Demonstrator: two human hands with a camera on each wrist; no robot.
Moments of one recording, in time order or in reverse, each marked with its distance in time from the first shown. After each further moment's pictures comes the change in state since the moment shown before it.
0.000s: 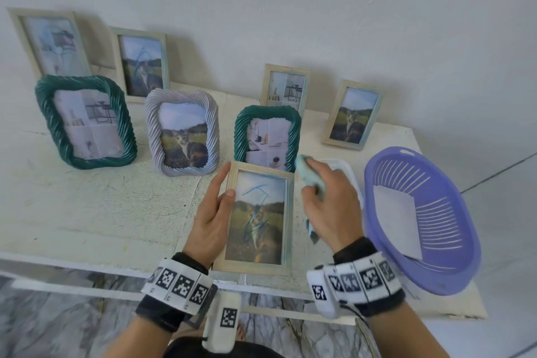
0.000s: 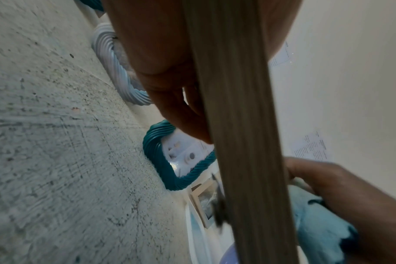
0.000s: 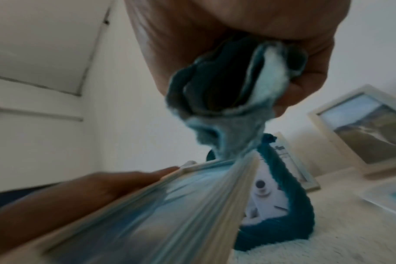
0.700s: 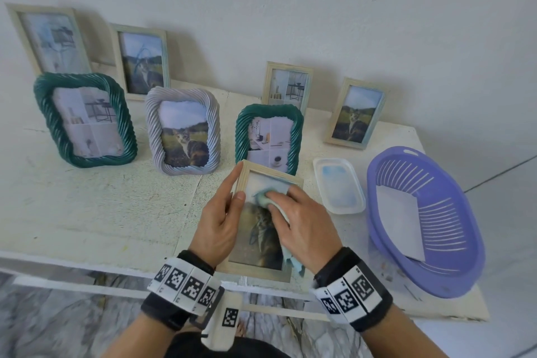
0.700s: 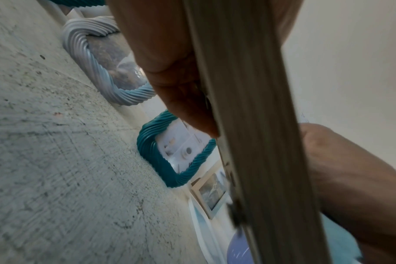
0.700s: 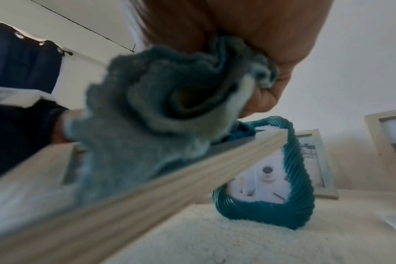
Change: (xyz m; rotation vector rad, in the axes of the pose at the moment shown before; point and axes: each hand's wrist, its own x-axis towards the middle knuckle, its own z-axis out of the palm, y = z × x) left_hand 0.003 0.006 0.004 0.146 -0.045 0.108; right_hand -0.023 -0.022 0.022 -0.151 -0.214 -0.333
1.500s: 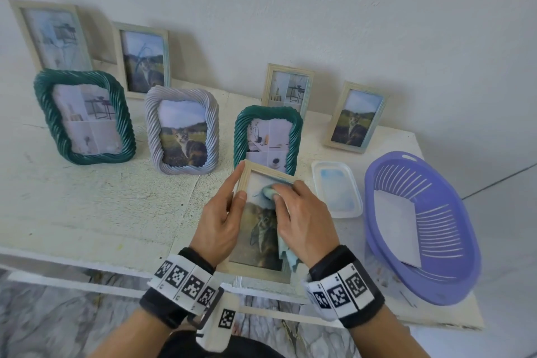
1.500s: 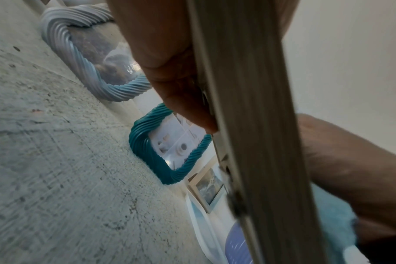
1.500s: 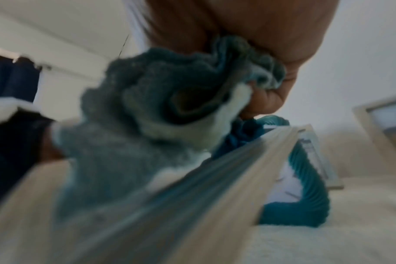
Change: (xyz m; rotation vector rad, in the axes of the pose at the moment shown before) left_hand 0.003 0.002 0.006 0.043 0.031 0.005; right_hand 0.008 0.004 -0.004 -0.017 0.029 0.058
